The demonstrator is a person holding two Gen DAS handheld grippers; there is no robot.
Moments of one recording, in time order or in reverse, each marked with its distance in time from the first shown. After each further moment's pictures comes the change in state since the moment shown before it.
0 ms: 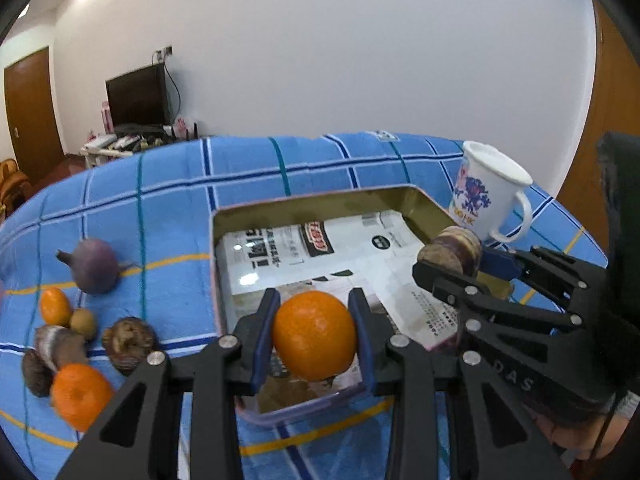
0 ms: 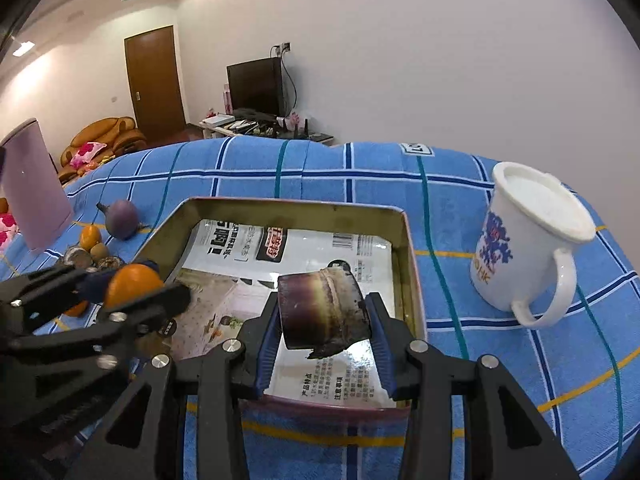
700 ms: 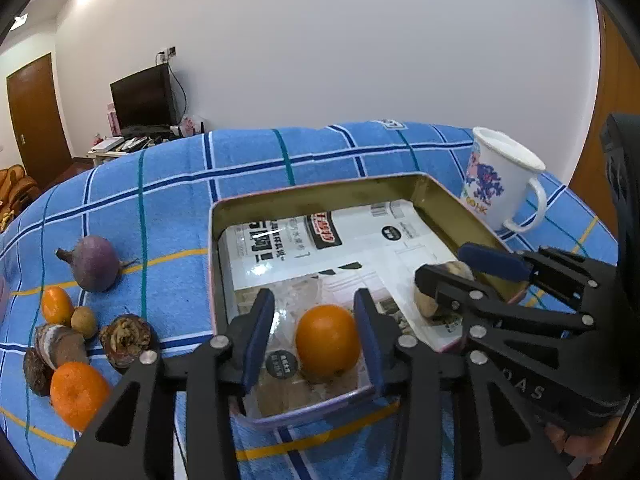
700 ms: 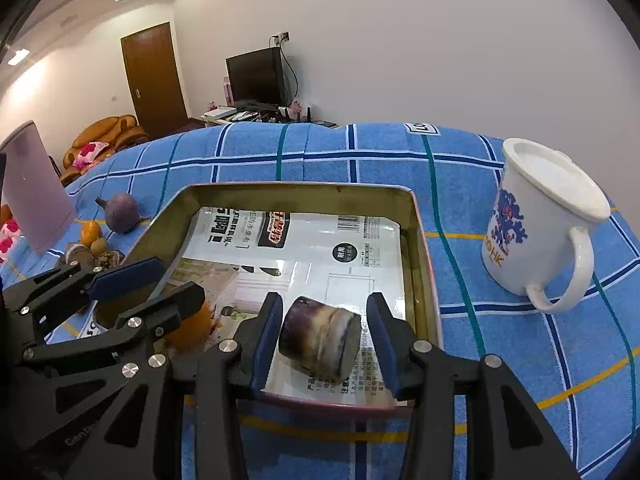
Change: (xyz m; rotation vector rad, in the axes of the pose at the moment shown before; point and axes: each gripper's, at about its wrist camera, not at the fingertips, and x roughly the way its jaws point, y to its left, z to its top) left arm 0.006 -0.005 -0.005 0.020 0.006 0.050; right arm 0.009 -0.003 -0.004 0.038 0.039 0.035
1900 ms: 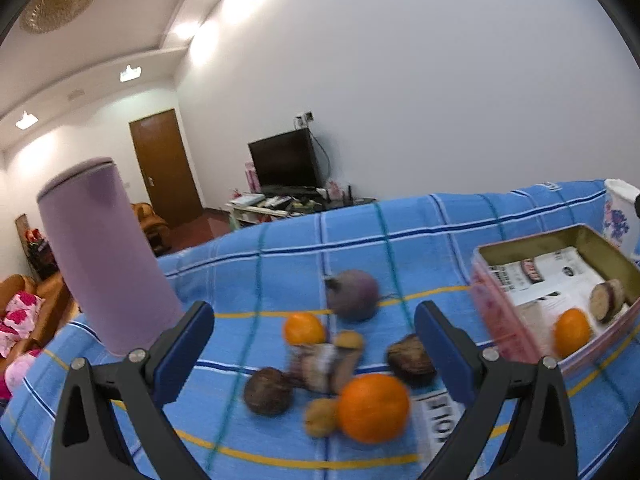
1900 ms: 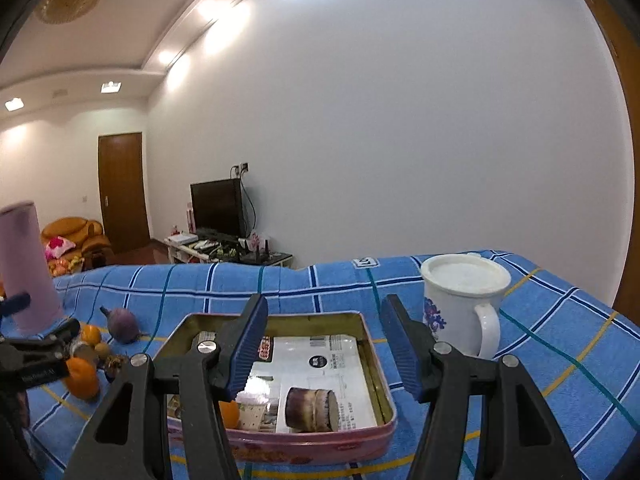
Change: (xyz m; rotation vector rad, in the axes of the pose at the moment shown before) left arm -0.080 0.118 -0.029 -0.040 -0.283 0.531; right arm -0.079 0.025 -0.013 0.062 -0.506 -0.188
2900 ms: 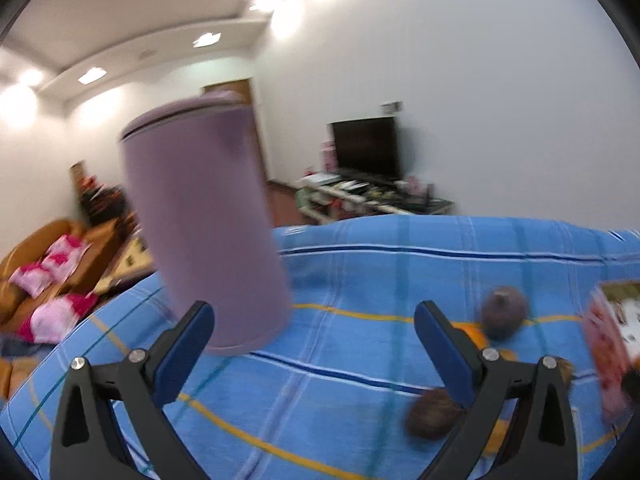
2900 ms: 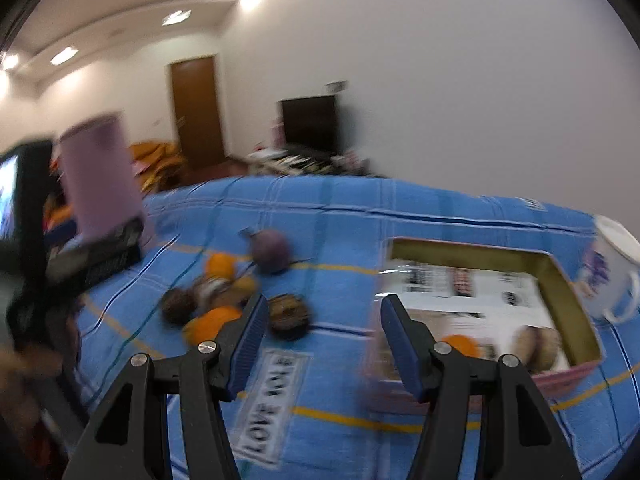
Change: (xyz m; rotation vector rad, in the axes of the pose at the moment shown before) left arm 0.029 0.114 -0.001 -0.195 0.081 0.246; right arm 0.020 0.160 -0.020 -0.130 0.313 0.323
